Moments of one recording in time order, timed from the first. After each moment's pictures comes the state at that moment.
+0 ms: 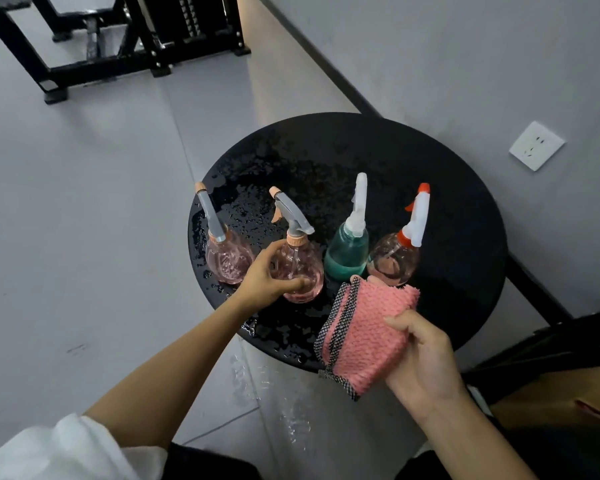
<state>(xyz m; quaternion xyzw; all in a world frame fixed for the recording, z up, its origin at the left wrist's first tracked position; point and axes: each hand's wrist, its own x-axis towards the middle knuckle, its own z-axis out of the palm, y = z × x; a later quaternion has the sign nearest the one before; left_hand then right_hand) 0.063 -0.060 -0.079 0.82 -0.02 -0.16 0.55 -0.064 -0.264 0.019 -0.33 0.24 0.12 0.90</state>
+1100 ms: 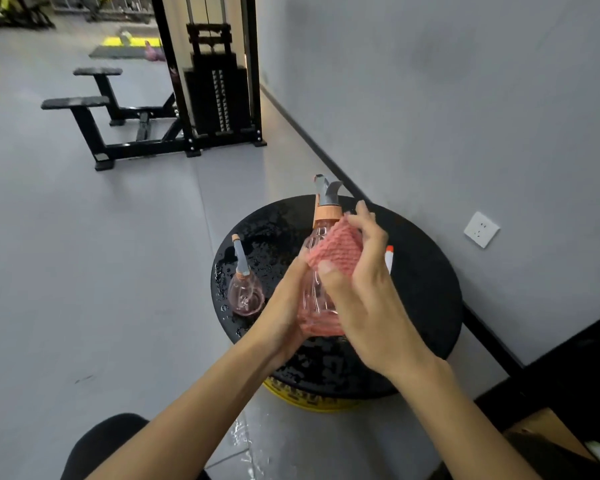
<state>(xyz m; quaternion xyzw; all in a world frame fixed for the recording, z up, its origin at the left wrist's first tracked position) -0.081 -0.105 0.141 0.55 -0.09 -0.17 0.82 -0.101 -0.219 0.175 -0.85 -0.14 -0.12 0.49</state>
